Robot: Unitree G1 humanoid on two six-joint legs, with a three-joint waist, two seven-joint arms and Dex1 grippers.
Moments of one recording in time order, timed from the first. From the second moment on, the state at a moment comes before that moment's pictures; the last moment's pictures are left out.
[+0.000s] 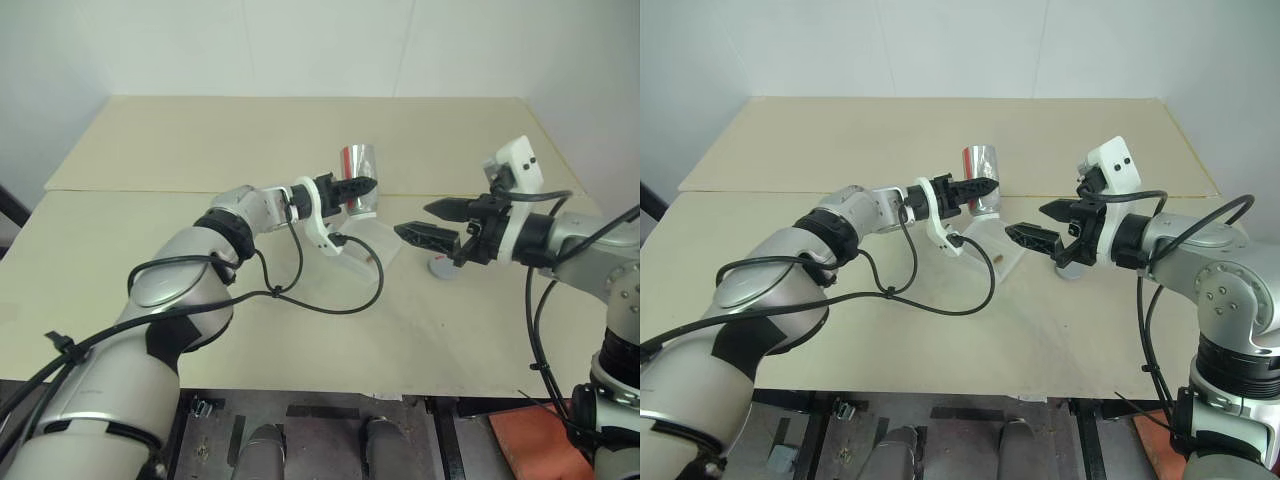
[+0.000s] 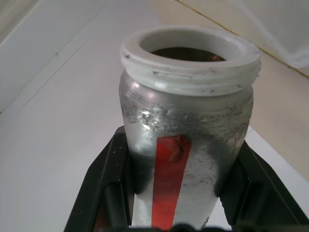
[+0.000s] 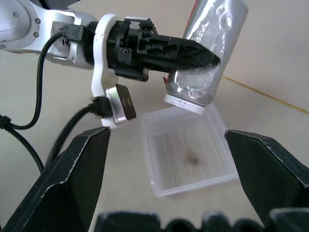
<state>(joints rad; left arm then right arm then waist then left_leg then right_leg) -1.44 0.31 -1.04 1.24 1.37 -0.45 0.70 -0.66 -0.72 -0.27 -0.46 0.83 1.32 0.53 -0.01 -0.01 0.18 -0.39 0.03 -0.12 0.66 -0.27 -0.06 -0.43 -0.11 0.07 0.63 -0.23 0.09</state>
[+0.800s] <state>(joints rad) -0.99 0.41 -0.24 0.89 0.26 -0.42 -0.18 -0.58 -0.72 -0.28 -0.52 0.87 1.20 0.49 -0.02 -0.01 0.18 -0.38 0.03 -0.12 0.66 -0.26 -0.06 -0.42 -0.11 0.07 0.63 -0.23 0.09</state>
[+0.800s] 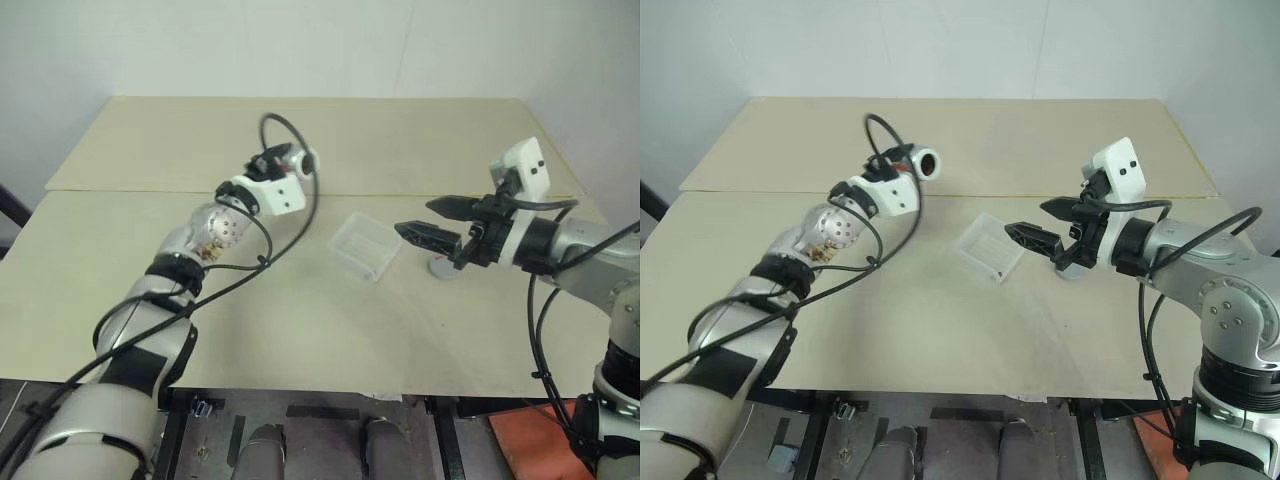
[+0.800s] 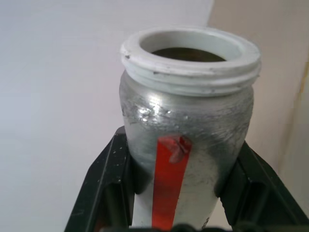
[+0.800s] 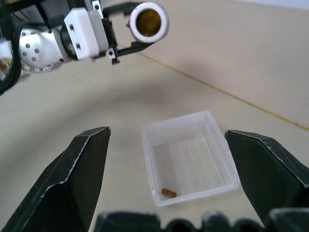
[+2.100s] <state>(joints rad) -0.52 0.32 0.05 0.27 -0.22 0.30 -0.43 -0.41 -0.86 -0.24 -0.56 0.82 1.00 0.68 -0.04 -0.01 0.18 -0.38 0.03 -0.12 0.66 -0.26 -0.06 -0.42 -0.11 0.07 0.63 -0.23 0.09</state>
